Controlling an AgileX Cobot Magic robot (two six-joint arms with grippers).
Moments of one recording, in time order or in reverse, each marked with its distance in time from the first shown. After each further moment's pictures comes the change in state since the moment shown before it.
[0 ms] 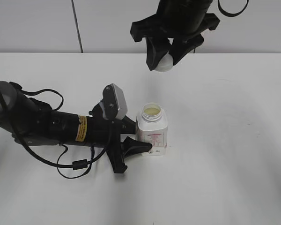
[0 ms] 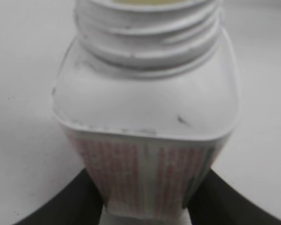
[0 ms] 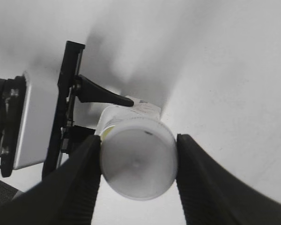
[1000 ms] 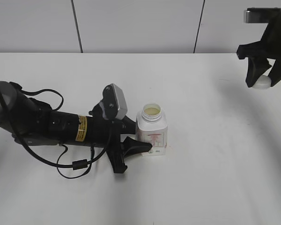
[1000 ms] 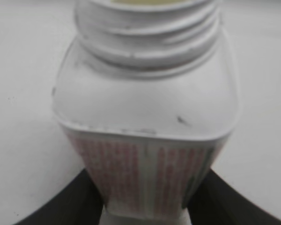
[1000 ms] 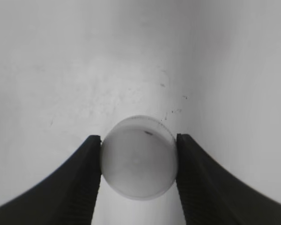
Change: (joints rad) left arm 0.000 0.000 0.000 0.000 0.000 0.000; right arm -0.474 -0.001 0.227 -0.053 -0.027 -0.061
